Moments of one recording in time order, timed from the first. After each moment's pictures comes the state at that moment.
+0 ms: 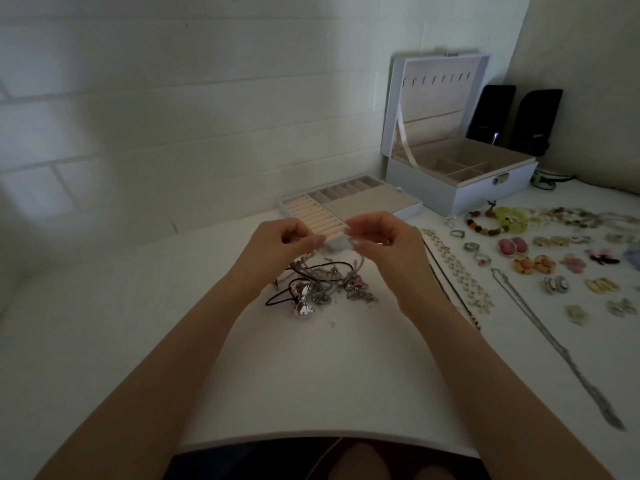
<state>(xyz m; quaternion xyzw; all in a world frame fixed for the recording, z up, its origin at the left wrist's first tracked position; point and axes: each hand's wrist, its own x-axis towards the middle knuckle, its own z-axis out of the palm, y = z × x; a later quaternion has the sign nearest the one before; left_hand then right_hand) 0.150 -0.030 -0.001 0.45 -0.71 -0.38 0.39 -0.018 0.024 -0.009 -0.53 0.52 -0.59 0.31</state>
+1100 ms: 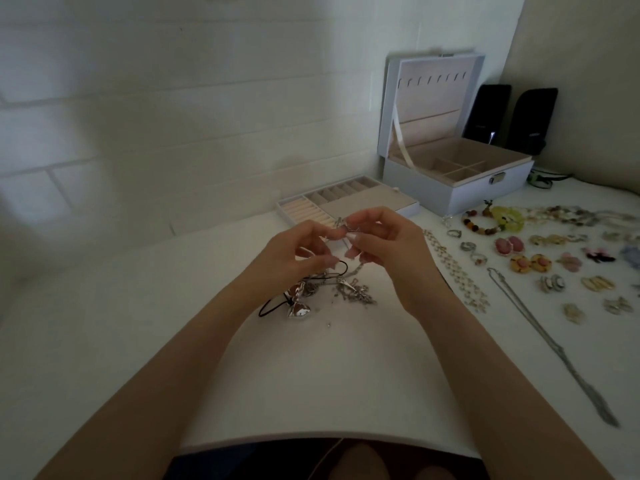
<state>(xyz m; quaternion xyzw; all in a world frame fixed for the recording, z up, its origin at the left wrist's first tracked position) 0.142 -0.024 -0.006 0.35 -0.80 -0.36 0.34 -0.023 0.032 0.004 -0.50 0.45 -0.61 0.43</state>
